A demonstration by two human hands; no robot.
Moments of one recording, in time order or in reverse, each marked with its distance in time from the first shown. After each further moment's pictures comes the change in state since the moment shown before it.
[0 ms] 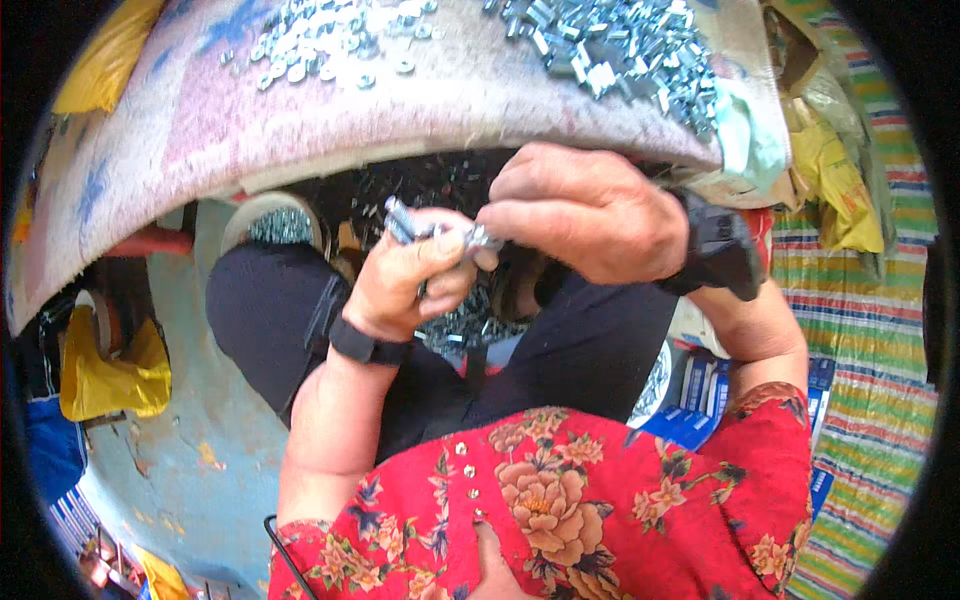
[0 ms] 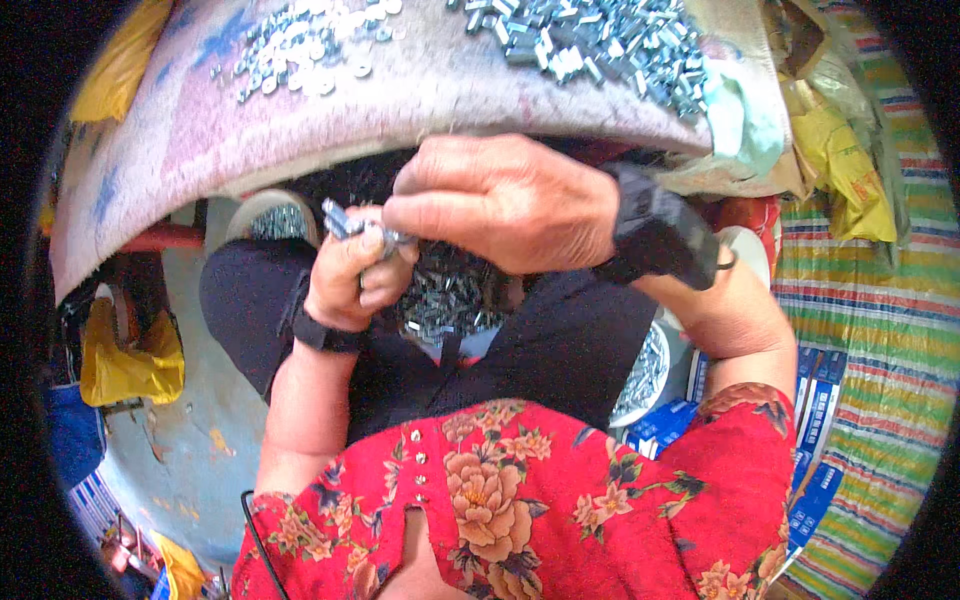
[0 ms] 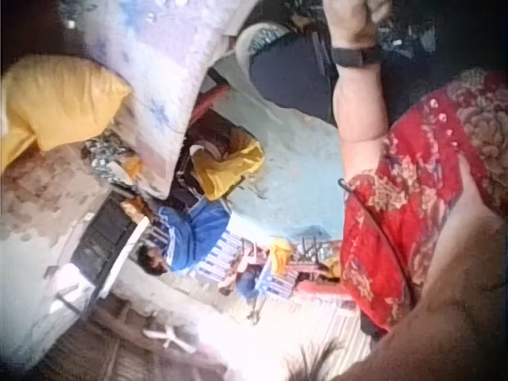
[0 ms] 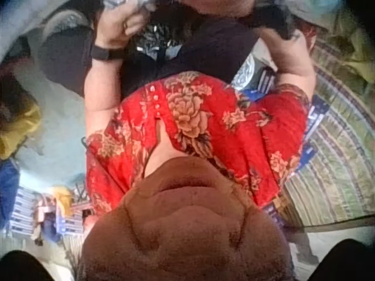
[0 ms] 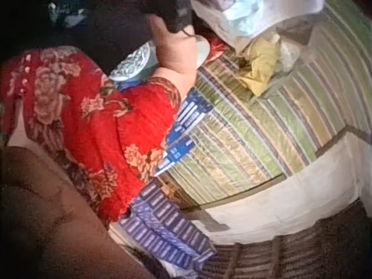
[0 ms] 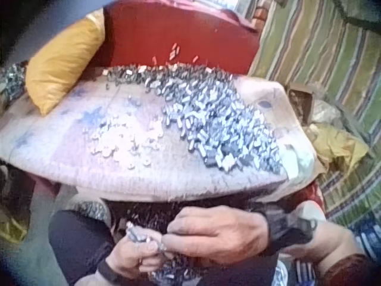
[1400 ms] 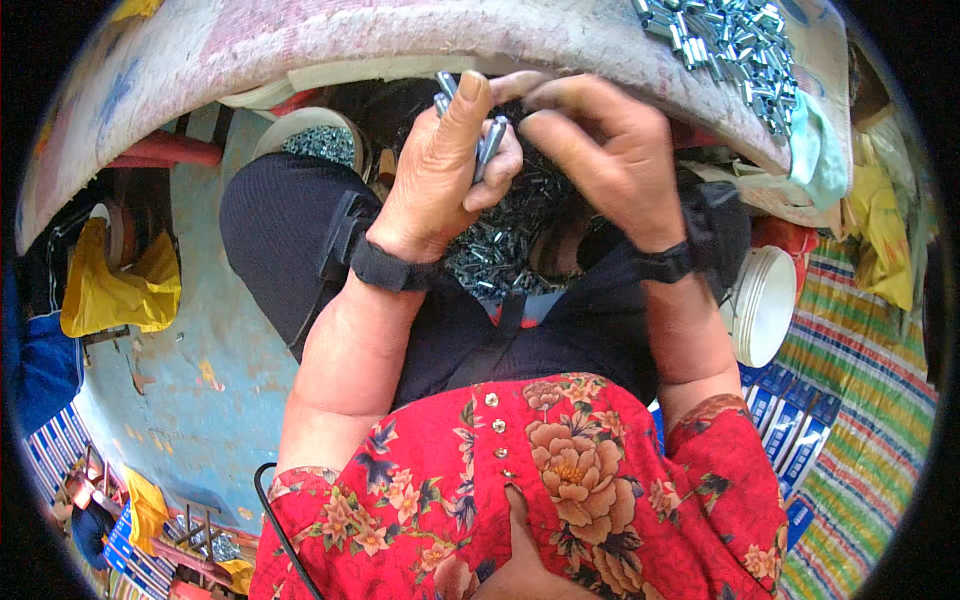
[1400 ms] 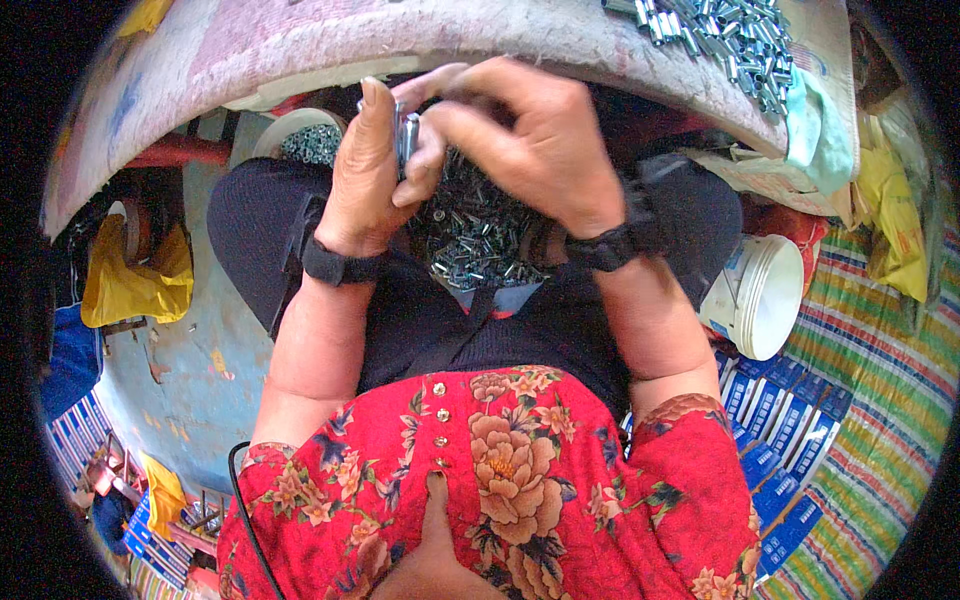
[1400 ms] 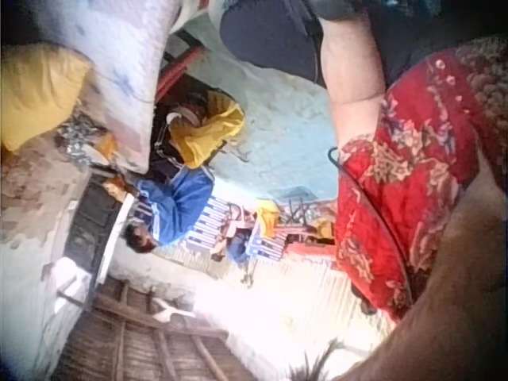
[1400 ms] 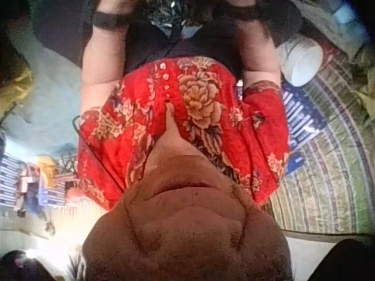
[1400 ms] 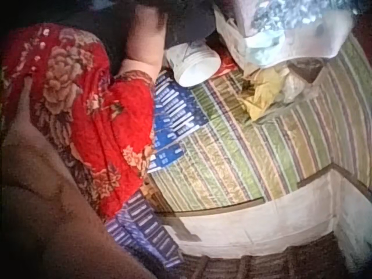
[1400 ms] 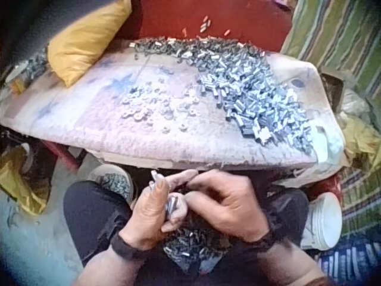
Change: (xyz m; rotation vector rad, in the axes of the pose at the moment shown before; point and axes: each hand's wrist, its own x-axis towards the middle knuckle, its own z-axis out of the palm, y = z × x) left_hand 0.009 0.009 -0.004 0.224 0.248 0.233; right_hand 0.006 0.003 0.071 0.298 0.488 0.722
